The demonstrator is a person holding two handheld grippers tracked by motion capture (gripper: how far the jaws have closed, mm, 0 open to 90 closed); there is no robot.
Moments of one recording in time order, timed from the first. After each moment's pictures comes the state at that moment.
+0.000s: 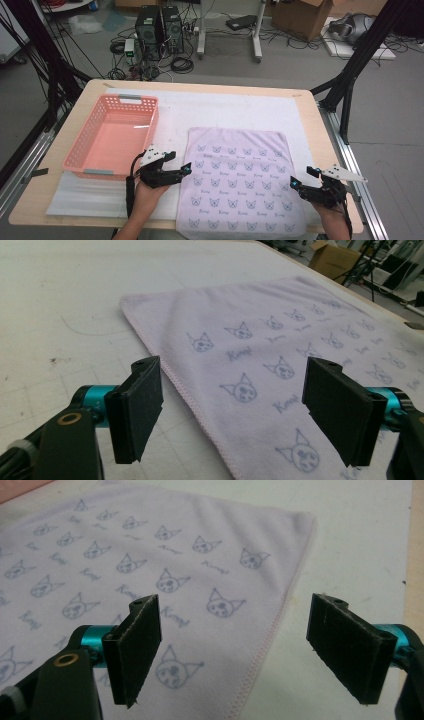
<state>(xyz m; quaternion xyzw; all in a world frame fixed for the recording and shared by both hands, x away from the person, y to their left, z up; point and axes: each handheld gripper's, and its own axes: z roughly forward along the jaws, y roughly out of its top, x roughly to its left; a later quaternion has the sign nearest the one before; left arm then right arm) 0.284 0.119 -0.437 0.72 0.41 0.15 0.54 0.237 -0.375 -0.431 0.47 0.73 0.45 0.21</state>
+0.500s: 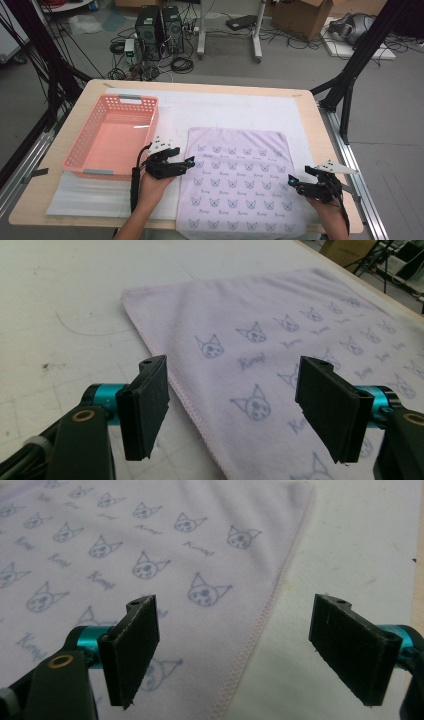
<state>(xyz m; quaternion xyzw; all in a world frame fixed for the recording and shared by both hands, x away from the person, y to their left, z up) 0.312 0.103 -0.434 0.73 0.43 0.13 0.51 0.256 -0.375 -0.439 0.49 0.74 0.41 0.19</state>
